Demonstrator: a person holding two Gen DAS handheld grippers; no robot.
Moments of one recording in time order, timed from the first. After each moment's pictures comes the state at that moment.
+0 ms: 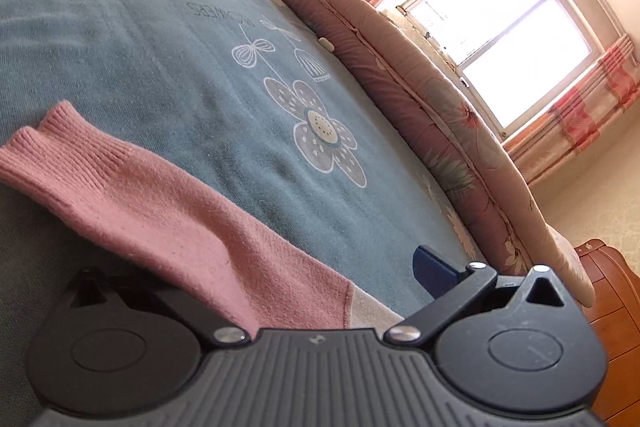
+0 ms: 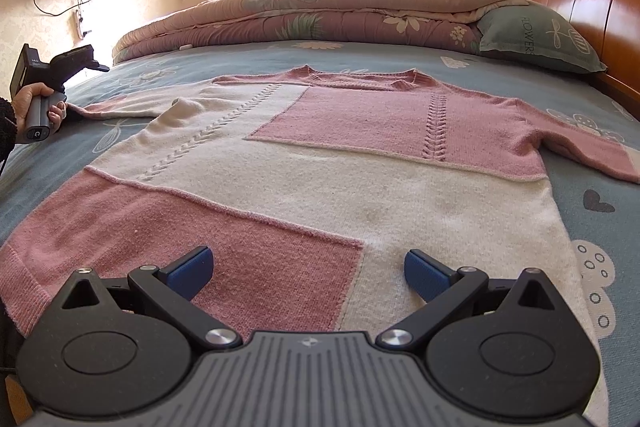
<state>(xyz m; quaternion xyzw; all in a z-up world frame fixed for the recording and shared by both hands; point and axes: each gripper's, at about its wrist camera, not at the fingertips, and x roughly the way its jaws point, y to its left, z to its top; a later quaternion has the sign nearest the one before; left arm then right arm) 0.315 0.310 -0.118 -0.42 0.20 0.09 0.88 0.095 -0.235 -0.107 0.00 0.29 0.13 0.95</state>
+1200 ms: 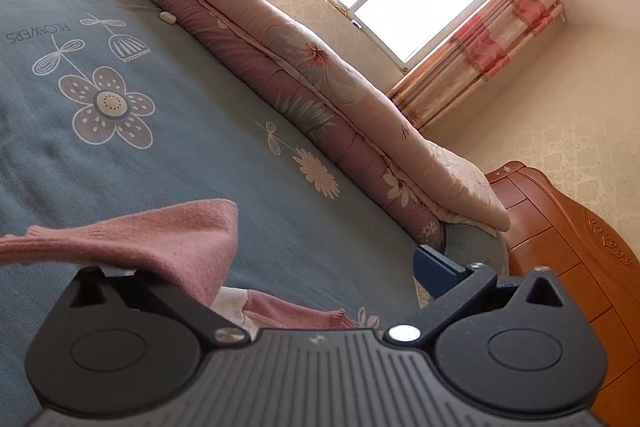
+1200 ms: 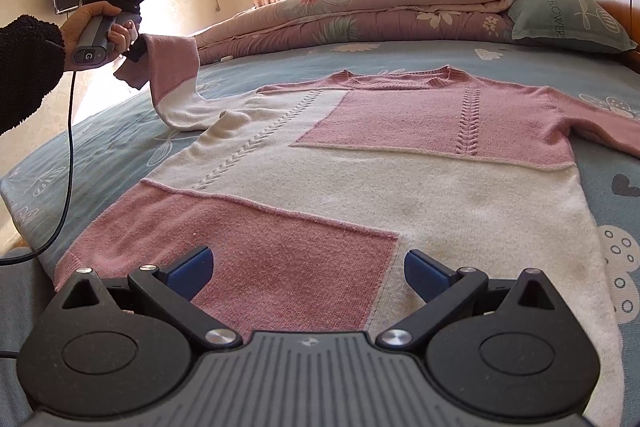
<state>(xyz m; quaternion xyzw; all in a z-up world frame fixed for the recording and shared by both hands) 0.343 0.154 0.014 -0.36 0.24 -0.05 0.90 0.081 -0.247 -0.097 0.04 0.30 0.21 0.93</state>
